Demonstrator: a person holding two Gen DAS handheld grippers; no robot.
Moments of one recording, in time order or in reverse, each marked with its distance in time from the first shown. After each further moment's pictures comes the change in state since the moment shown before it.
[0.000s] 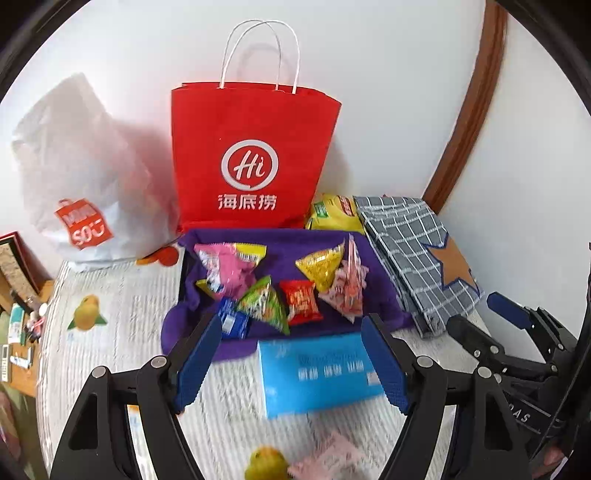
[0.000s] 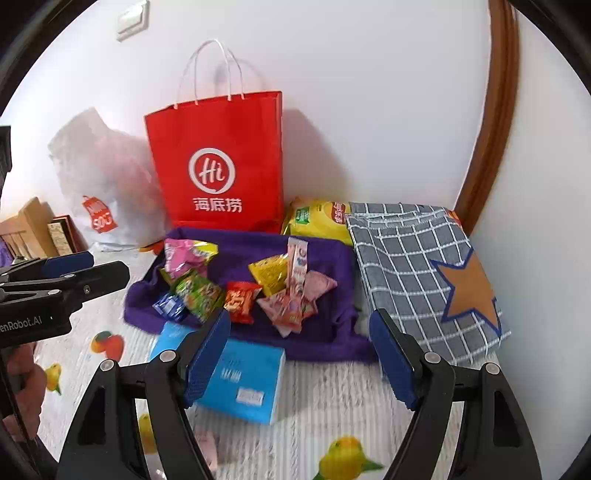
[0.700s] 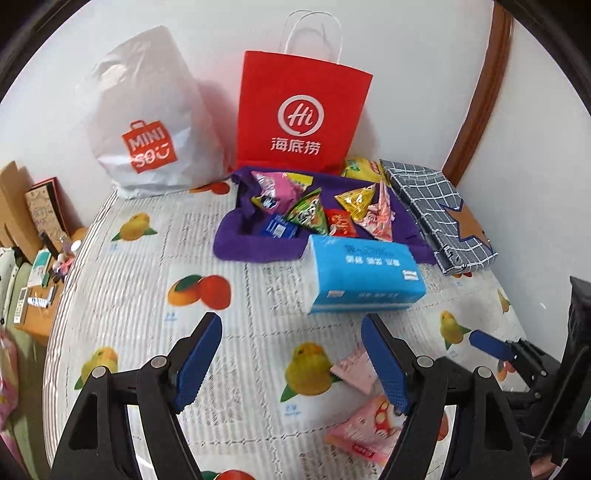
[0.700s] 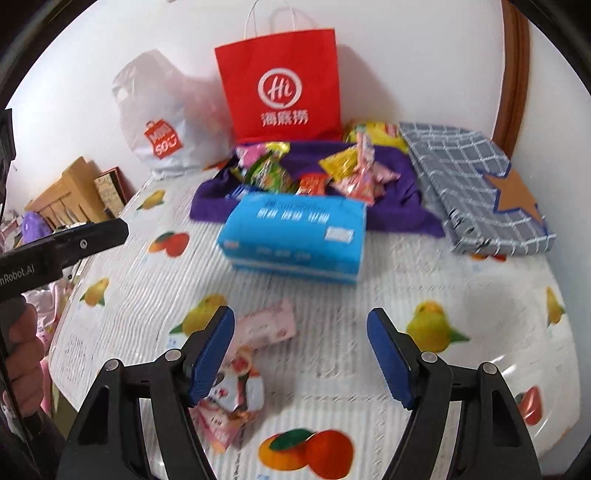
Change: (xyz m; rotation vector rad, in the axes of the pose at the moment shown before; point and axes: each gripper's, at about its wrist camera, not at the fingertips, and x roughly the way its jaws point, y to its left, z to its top) left arm -0.046 0.040 -0.111 -0.071 0.029 0.079; right arm -0.025 0.050 -0.130 0.013 0.164 0.191
